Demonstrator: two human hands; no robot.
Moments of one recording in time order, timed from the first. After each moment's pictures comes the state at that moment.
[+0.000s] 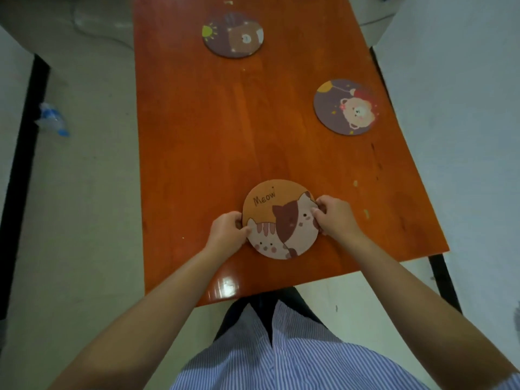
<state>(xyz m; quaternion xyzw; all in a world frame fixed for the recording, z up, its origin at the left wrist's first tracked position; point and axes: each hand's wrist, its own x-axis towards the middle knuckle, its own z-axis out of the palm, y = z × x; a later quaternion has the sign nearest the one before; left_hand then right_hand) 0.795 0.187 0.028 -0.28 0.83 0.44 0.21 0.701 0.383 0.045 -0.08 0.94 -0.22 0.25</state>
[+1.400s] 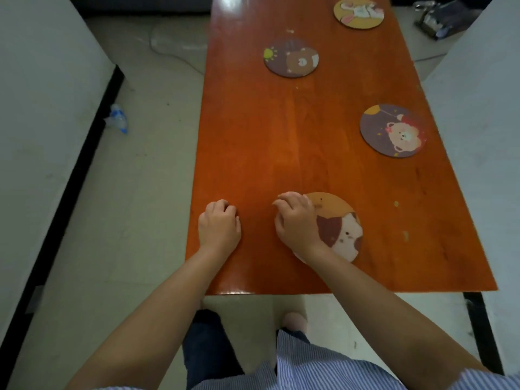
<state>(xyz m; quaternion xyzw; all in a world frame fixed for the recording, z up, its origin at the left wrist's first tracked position) 0.846 0.125 0.022 -0.27 0.95 0.14 0.02 0.758 0.269 0.026 -0.35 0.90 -0.24 0.05</state>
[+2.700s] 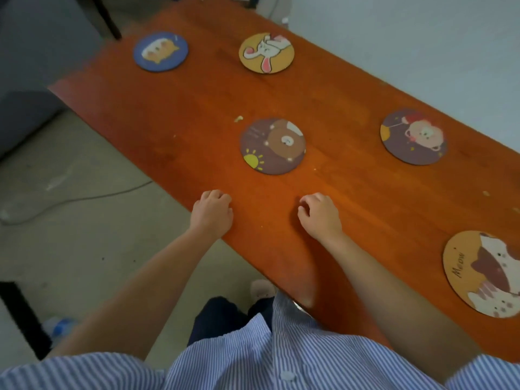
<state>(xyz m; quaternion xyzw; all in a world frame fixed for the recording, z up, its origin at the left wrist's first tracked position) 0.435 -0.196 0.041 0.19 0.96 0.08 0.19 0.526 0.015 0.030 0.20 0.95 -0.25 0.07</state>
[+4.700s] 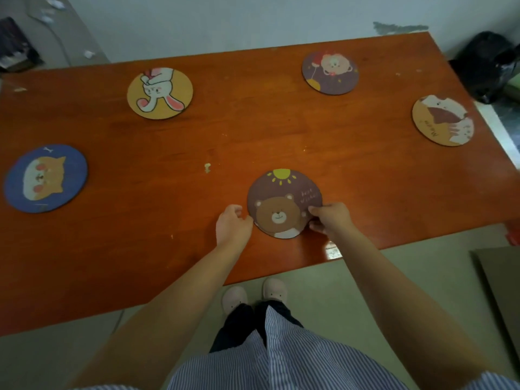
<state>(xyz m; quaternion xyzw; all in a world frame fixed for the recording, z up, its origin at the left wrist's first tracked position) 0.296 -0.192 0.033 0.25 0.83 0.26 0.42 0.472 -0.104 0.025 0.73 0.35 -0.56 -0.16</state>
